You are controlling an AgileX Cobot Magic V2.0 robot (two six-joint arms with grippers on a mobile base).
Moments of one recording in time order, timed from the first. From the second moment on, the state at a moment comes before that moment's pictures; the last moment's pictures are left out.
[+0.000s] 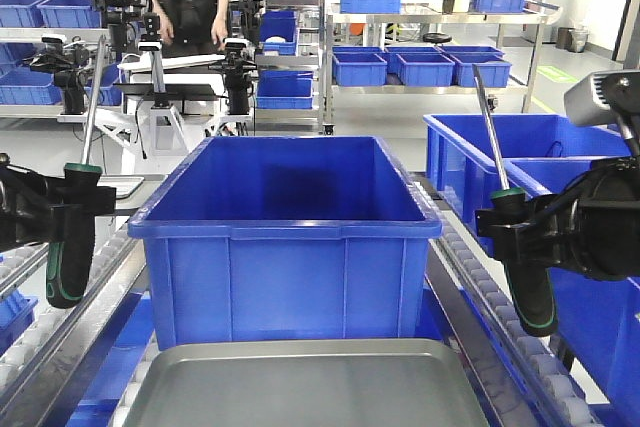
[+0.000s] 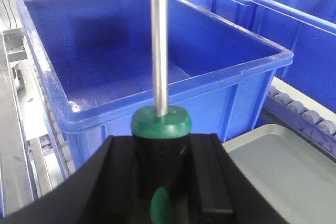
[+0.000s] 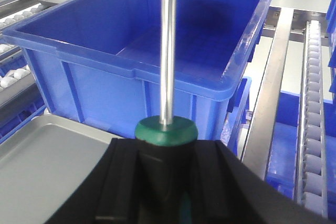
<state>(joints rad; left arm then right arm) -0.14 1.19 -1.21 -0.70 0.63 0.58 0.23 1.16 -1.20 0.36 0.60 -0.30</state>
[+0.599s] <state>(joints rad) -0.26 1.45 -1.21 -0.85 0.87 0.58 0.31 1.45 -1.20 0.55 0.77 -0.30</state>
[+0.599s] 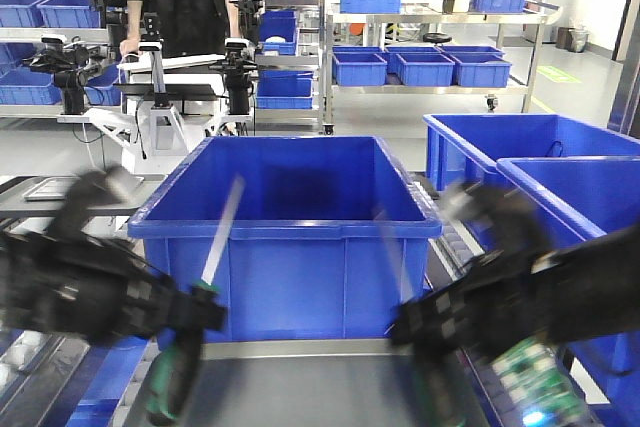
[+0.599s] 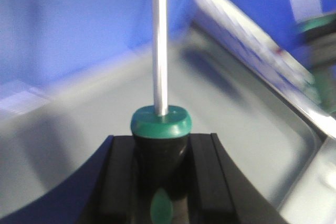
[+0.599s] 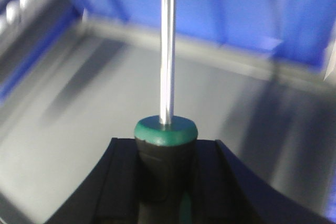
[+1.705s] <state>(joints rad) -0.28 1.55 -1.21 -0.86 0.89 0.55 0.34 1.54 -1.20 0.59 0.78 -0.29</state>
